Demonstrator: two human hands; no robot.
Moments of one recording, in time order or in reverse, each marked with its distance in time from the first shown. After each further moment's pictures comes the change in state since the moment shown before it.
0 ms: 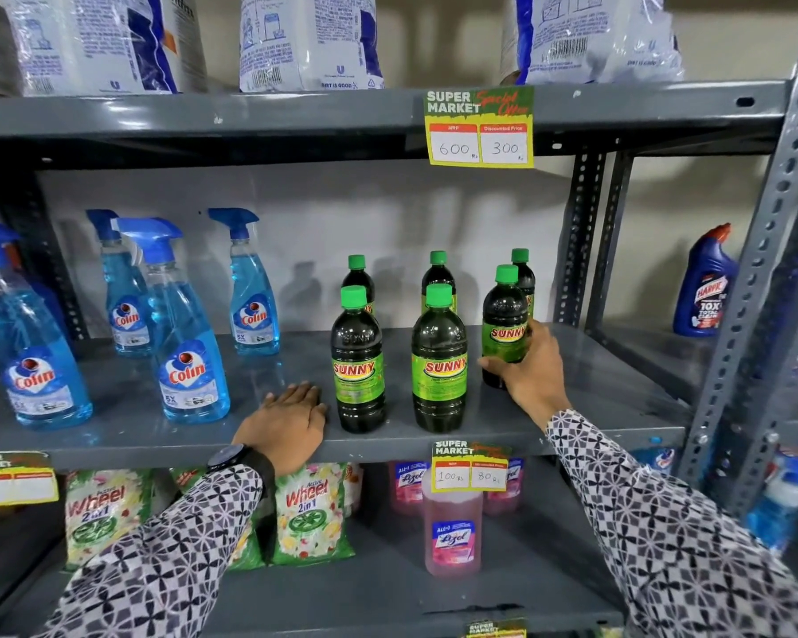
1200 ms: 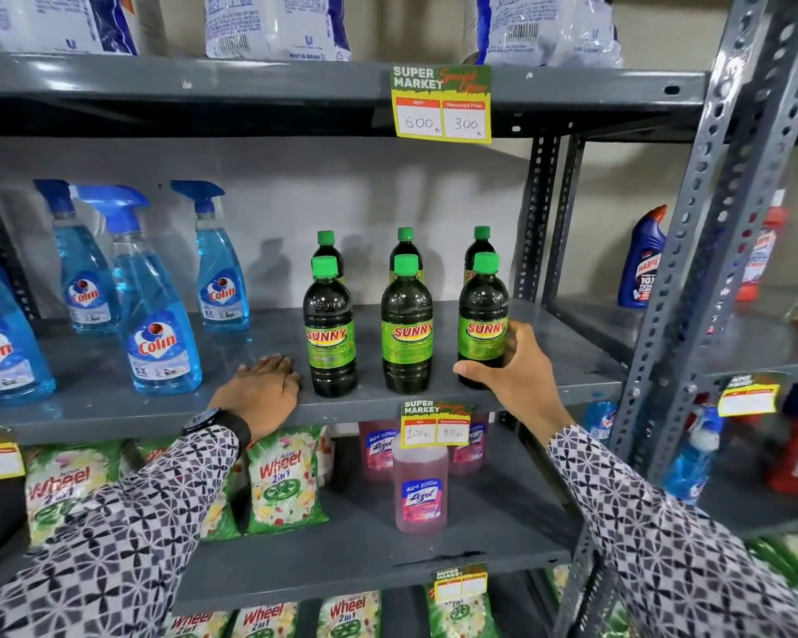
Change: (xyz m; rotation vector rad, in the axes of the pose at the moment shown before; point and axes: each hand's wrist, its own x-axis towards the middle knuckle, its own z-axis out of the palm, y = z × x) left_hand -0.008 0.007 -0.009 -0.138 -0.011 -0.046; right_hand -0.085 -0.018 -0.054 0.053 -0.094 0.066
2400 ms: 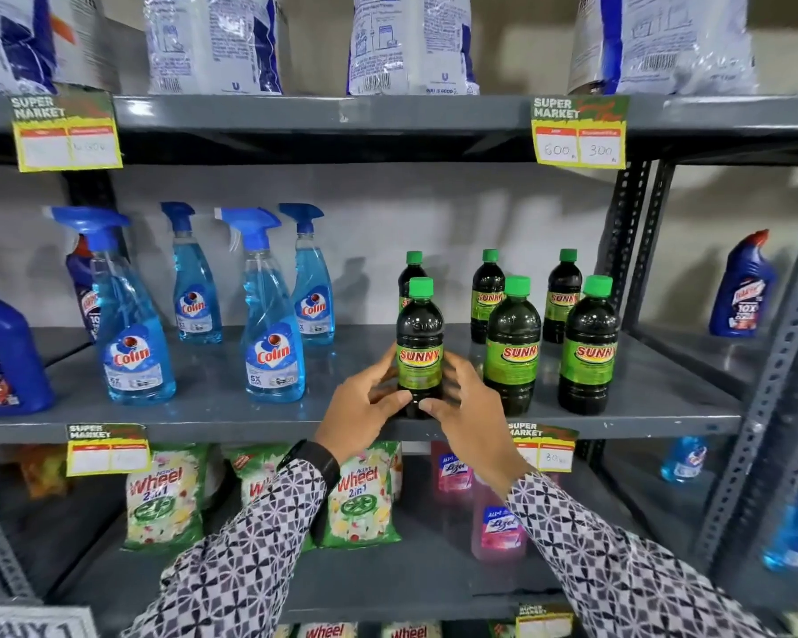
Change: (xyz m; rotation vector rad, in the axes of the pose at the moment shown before) left_hand -0.041 -0.006 -0.014 -0.978 0.171 0.252; right_hand -0.061 -0.076 0.162 0.139 -0.239 -0.194
